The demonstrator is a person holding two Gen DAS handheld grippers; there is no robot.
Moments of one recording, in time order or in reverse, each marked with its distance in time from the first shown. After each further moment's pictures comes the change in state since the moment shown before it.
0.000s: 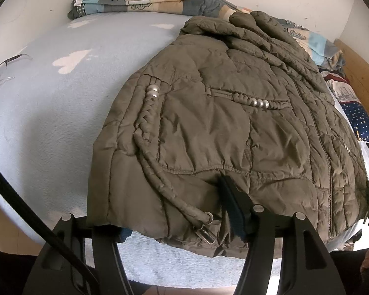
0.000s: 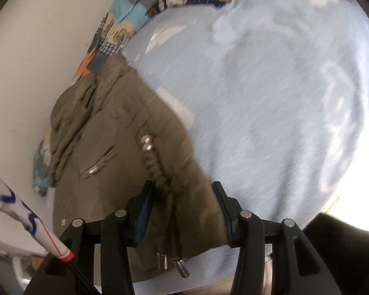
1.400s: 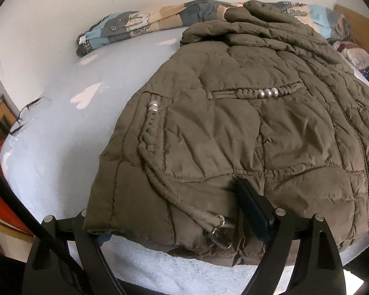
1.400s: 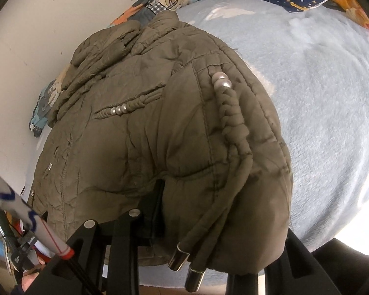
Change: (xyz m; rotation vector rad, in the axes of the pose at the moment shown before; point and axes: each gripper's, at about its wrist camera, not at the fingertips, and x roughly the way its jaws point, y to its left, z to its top) left arm 0.005 -0.028 -0.005 0.195 -0.085 0.257; right arm 0.036 0.057 -0.042 -0.324 0.112 0.024
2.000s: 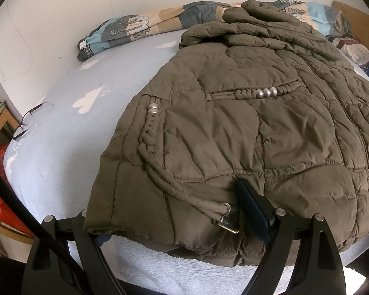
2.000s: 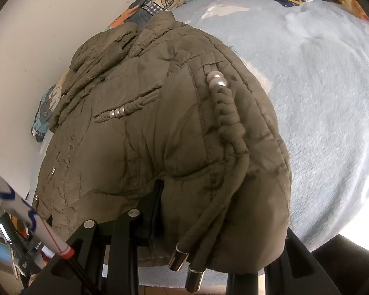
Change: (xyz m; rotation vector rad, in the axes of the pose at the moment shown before) left arm -0.002 -0.003 -0.001 0.021 -0.015 0.021; right arm -0.004 -0.006 -0.003 0.035 0.006 0.018
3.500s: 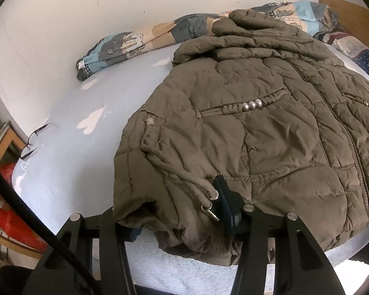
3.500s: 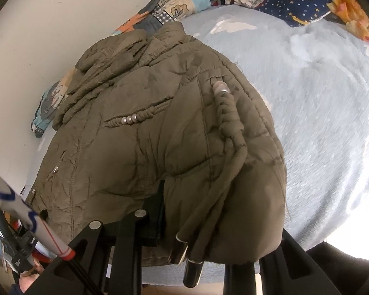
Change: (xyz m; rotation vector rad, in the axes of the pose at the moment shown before) left arm -0.022 -0.009 0.004 0.082 -0.079 0.022; right arm -0.016 0.013 0.003 -0.076 -0.058 -0.030
